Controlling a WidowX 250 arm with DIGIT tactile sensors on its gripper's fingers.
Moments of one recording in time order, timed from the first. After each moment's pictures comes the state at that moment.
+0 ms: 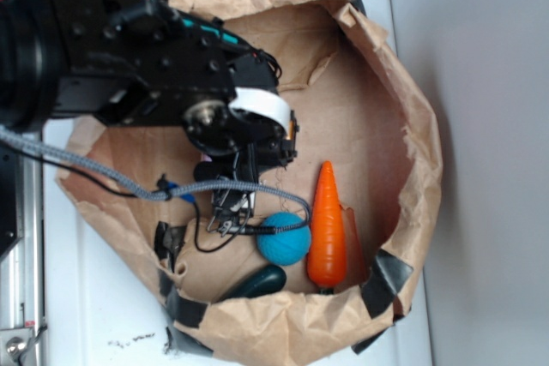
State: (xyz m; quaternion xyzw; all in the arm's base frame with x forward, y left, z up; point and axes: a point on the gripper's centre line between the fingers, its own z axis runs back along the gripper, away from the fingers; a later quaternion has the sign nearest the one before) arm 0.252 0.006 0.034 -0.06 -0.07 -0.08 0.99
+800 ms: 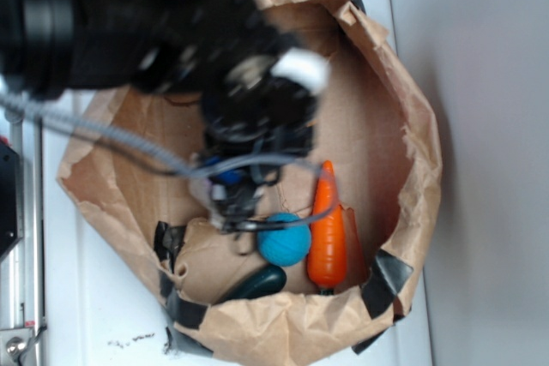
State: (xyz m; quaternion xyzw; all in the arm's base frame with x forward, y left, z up) arm 0.255 0.001 0.085 -0.11 0.01 -0.05 0.99
